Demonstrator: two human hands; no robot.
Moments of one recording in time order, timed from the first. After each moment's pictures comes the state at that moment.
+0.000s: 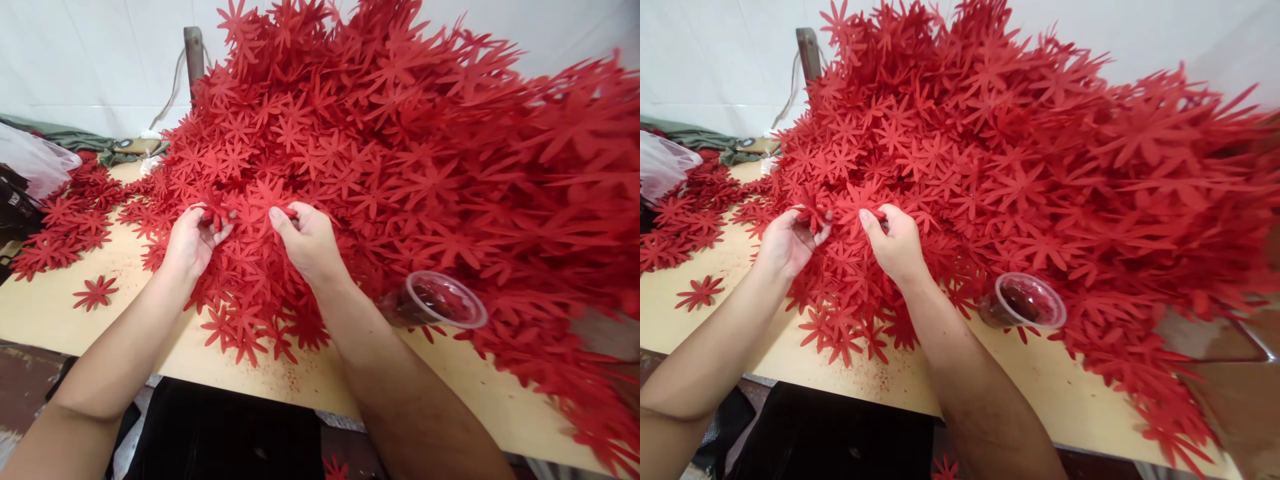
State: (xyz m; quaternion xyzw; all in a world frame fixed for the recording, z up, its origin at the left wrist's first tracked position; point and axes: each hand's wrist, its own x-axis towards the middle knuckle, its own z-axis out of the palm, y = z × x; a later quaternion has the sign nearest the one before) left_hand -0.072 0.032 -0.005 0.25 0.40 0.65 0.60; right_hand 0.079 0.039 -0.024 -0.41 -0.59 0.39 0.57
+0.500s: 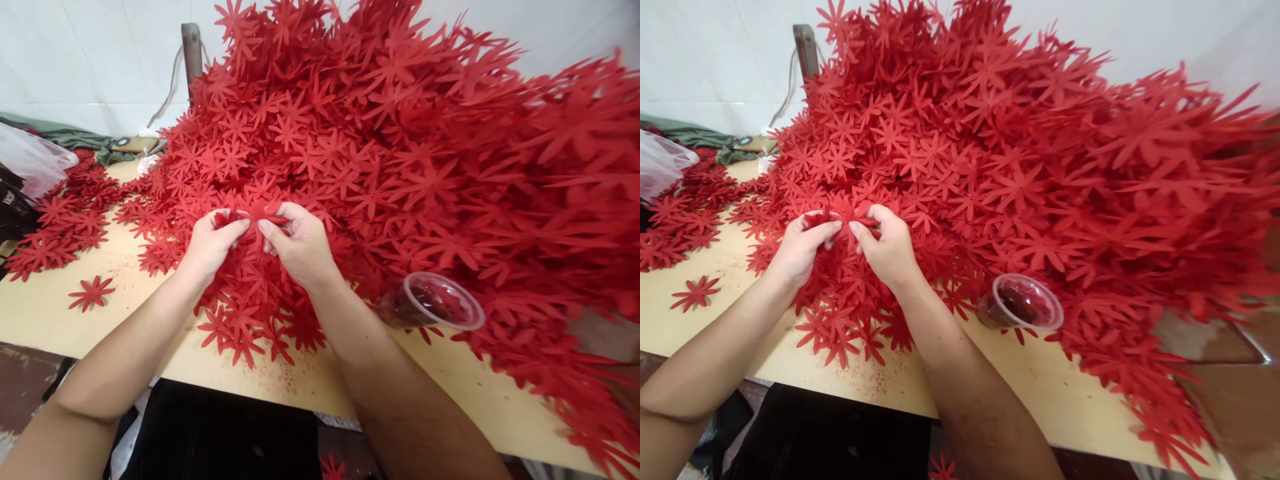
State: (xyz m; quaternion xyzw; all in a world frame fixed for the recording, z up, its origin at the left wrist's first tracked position) left_hand -0.049 0.018 -0.009 0.45 0.43 0.59 0.51; right_hand 0.075 0.035 -0.025 -0.38 -0.58 0.46 0.55
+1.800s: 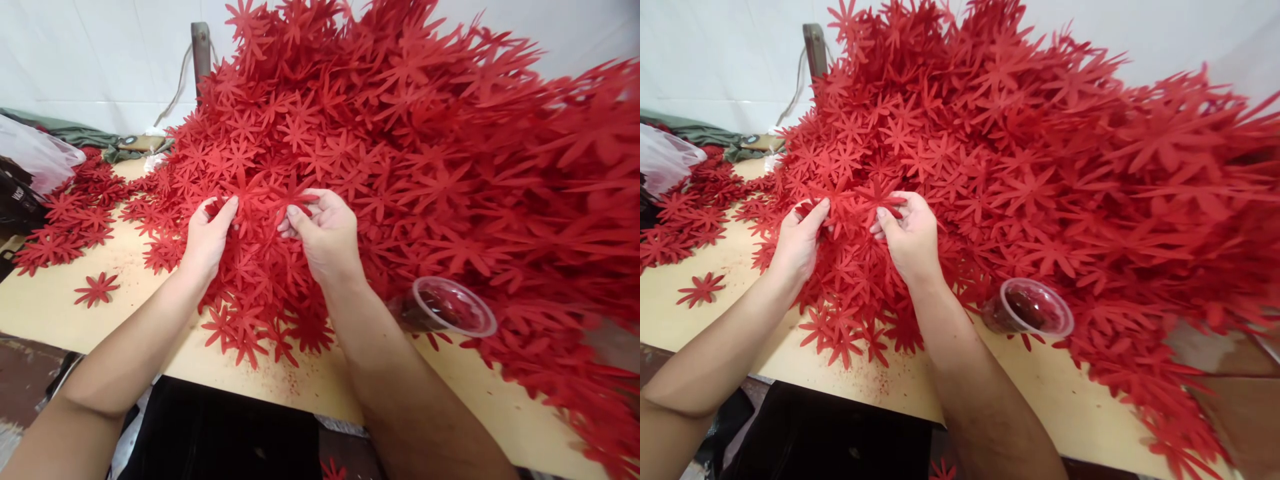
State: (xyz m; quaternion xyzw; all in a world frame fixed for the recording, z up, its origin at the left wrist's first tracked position) left_hand -0.052 0.032 -0.014 0.37 0.39 0.70 0.47; right_hand 0.086 0.047 -0.023 -0.38 -0.49 0.46 0.64
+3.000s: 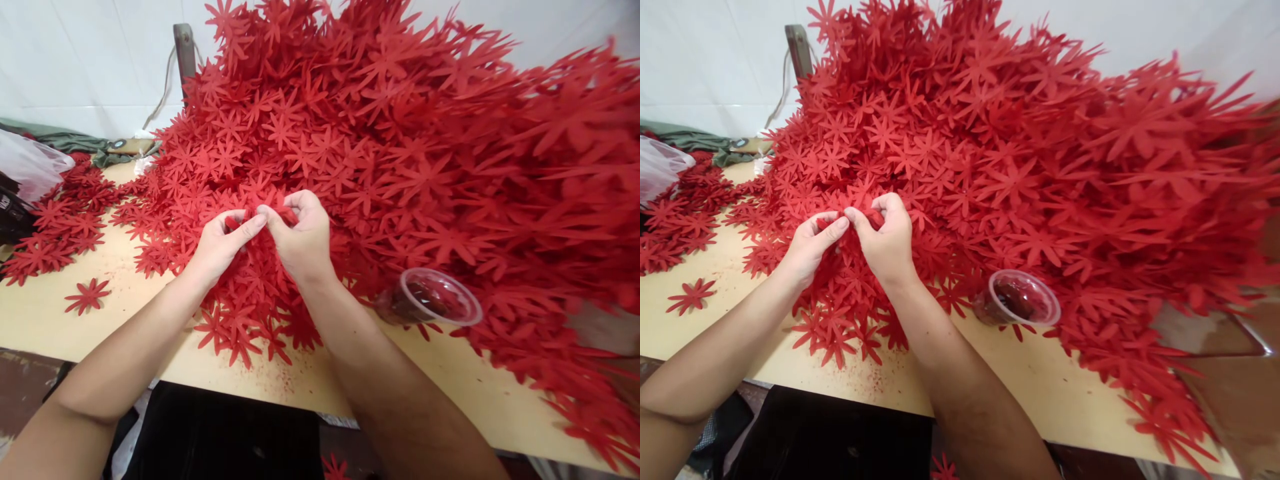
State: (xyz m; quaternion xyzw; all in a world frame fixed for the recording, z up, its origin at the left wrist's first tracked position) left_hand -0.038 0.022 -0.014 0.43 0.40 0.57 0.57; right_hand 0.072 0.044 -0.027 -0.42 -0.54 0.29 0.66
